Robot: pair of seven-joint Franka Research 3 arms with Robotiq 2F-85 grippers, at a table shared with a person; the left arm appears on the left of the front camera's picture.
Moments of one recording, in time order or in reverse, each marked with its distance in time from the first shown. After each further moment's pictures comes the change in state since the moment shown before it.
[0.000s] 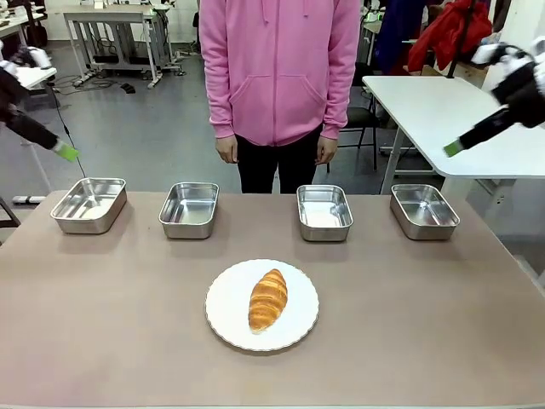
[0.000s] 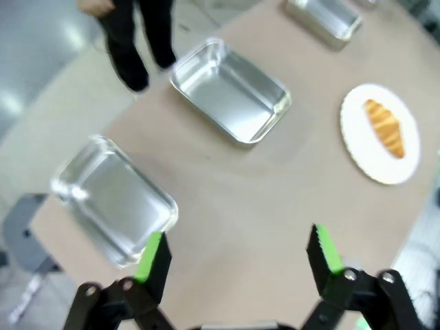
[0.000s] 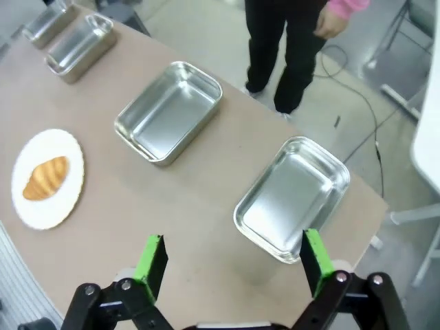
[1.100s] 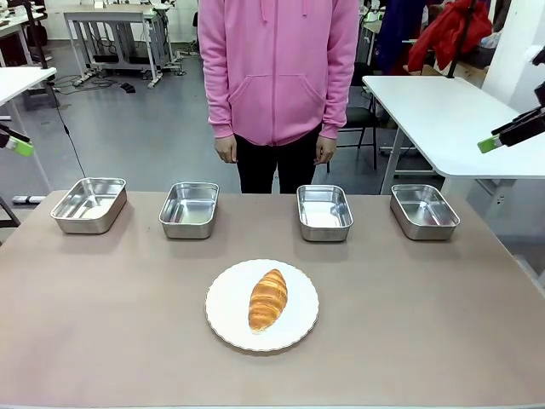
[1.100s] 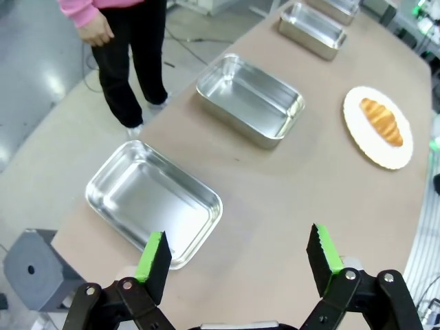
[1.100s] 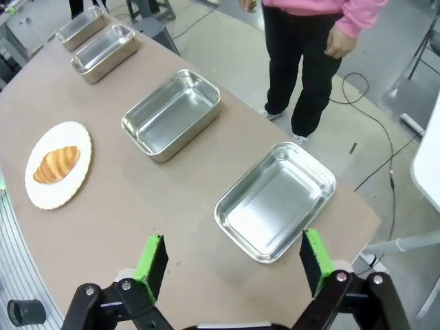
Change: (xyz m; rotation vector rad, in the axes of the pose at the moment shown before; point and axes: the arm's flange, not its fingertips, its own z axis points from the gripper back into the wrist) left arm -0.050 0.083 0.030 -0.084 -0.148 -0.060; right arm -0.026 -0.056 0.016 0.090 -0.084 0.033
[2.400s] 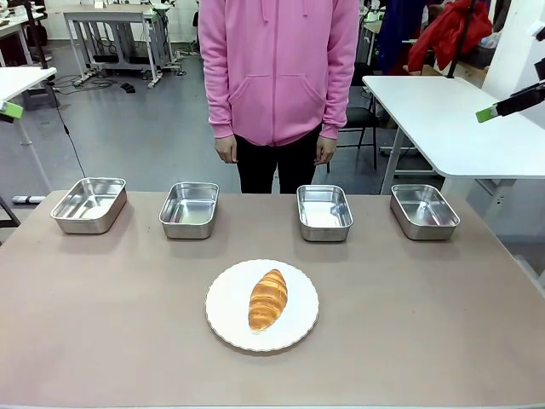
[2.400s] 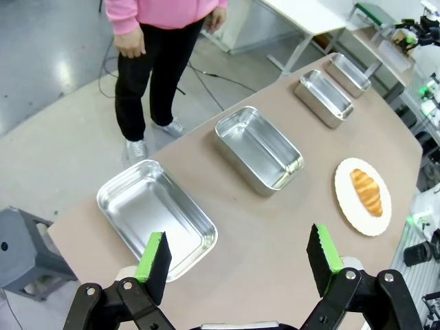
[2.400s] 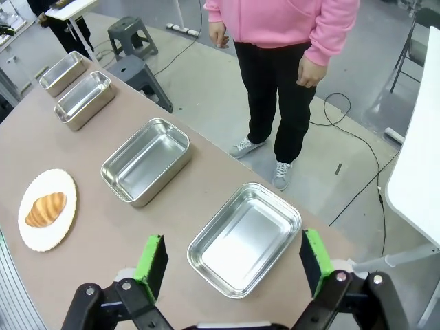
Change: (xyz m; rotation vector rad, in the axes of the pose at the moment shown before) left arm 0.018 0.011 0.028 0.035 -0.134 0.246; right arm 0.032 -0.036 0.001 -0.042 -0.094 -0.050
